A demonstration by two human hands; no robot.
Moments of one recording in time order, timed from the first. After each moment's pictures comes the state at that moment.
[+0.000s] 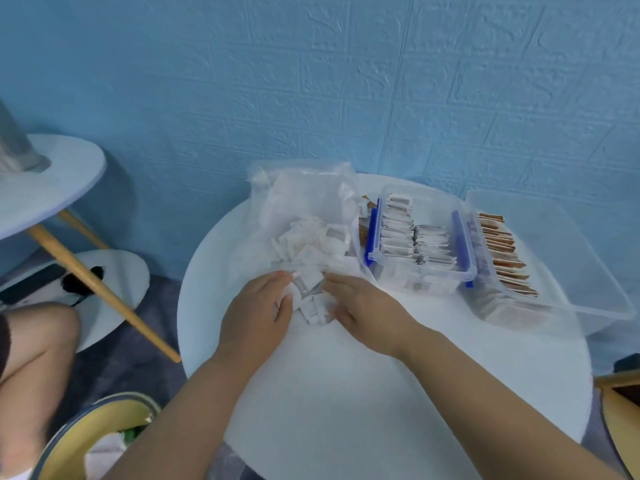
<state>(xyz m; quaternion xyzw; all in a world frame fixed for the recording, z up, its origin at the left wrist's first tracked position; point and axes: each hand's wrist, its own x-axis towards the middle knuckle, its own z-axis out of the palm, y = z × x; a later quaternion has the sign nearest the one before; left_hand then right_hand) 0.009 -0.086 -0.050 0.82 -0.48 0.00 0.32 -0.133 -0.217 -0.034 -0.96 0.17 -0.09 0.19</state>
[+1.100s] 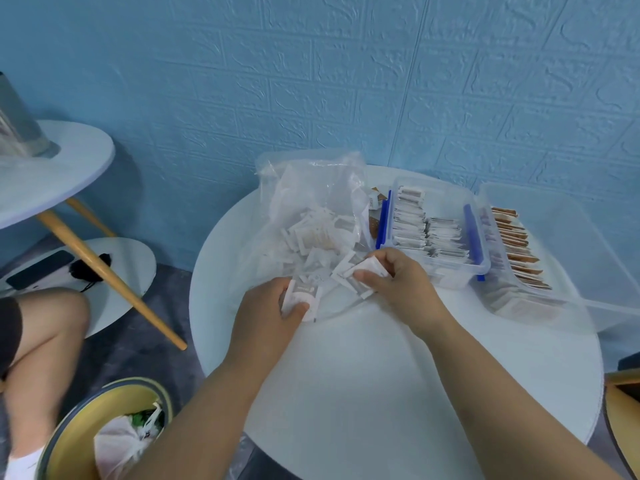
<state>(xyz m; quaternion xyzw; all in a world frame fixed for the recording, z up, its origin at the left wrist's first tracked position) -0.007 -0.073 -0.041 0.83 -0.39 -0.08 0.38 -0.138 -0.222 -0.019 -0.73 0.35 -0.25 0.52</state>
